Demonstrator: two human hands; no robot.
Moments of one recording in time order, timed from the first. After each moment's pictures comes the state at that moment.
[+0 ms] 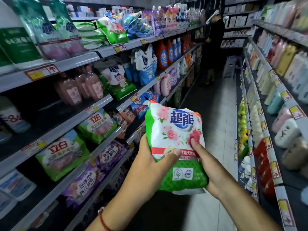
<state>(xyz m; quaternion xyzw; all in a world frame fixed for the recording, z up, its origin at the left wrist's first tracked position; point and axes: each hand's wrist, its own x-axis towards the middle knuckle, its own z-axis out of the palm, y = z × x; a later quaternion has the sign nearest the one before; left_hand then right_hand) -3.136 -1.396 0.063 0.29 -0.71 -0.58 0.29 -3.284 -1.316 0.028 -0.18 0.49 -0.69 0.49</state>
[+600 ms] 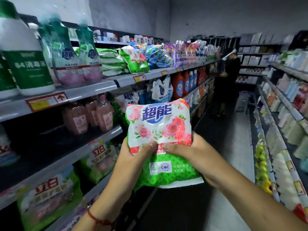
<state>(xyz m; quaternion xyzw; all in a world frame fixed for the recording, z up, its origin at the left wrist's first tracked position) -3.189 -1.609 0.087 0.23 -0.58 -0.64 0.44 -3.340 -1.518 0.135 -0.44 0.54 -0.60 0.39</state>
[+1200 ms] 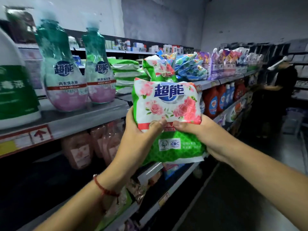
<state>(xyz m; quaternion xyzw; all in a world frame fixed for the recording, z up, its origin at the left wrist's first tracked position) -3.279 -1.844 0.155 0.27 -0.62 -0.46 0.57 -3.458 -1.795 0.184 -0.54 0.51 -0.55 0.39</state>
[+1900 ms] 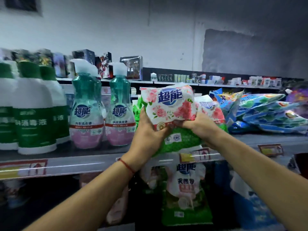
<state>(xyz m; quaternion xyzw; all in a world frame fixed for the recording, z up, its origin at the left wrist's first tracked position) -3.350 -2.035 0.237 0.46 -0.60 -0.13 0.64 -3.526 -2.089 0.283 -0.75 0.36 -0.43 0.36</state>
